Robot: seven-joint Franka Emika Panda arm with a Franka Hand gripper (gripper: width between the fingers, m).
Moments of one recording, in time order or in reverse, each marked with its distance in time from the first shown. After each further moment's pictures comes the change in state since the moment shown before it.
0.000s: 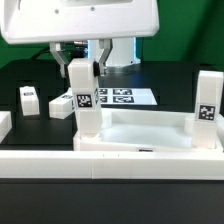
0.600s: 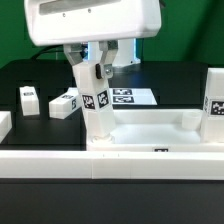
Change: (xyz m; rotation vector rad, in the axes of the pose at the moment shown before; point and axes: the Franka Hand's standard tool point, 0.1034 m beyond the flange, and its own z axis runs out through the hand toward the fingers) arm -0.003 -0.012 0.003 0.015 0.000 0.526
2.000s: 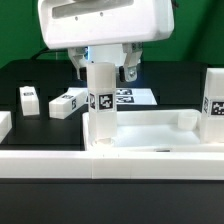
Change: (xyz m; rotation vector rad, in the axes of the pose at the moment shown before) arm -0.009 -0.010 0.004 0.009 -0.025 -0.155
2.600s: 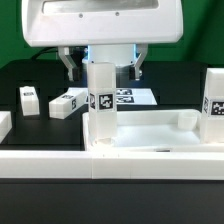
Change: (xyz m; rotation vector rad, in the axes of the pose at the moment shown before) arm 0.002 -0.002 -0.001 -0.076 0.026 -0.673
